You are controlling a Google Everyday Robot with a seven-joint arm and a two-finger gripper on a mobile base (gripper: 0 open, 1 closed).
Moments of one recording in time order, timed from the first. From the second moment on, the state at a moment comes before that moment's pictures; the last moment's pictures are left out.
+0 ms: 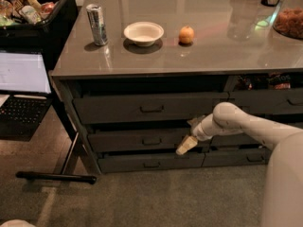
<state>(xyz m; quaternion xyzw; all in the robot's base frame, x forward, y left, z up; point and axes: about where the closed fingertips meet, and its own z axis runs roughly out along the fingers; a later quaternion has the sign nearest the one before) 0.668 -0.164 0.485 -0.51 0.80 0.14 0.29</state>
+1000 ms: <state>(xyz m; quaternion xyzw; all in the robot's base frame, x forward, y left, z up) 0.672 -0.157 0.454 -0.55 0.78 0.15 0.26</state>
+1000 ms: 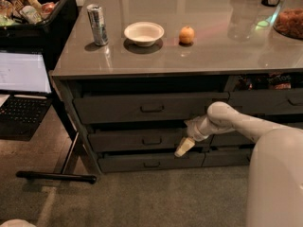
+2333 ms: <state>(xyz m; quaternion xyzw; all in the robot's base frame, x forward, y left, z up) 0.662 -0.172 0.454 -0.55 0.78 0.14 0.27</state>
